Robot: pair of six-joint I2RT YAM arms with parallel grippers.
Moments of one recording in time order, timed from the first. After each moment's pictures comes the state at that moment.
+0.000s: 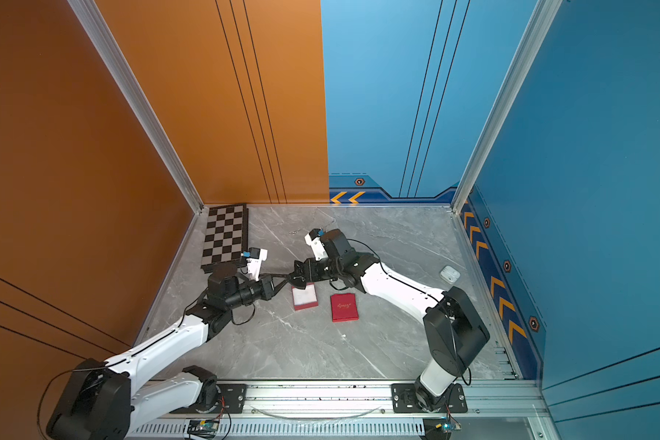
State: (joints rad) left arm -0.36 1.11 0.48 0.30 0.56 -0.63; right arm 0.72 1.64 1.20 -0.21 -0.42 0.55
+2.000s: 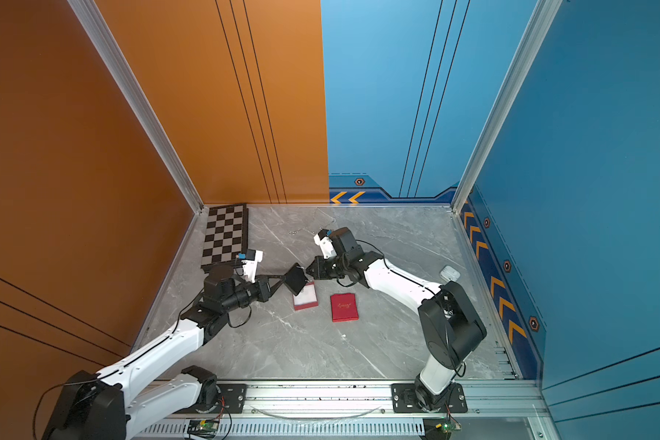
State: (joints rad) left arm -0.35 1.05 0.46 0.22 0.50 -0.59; right arm 0.64 1.68 1.19 -0.23 -0.49 0.56
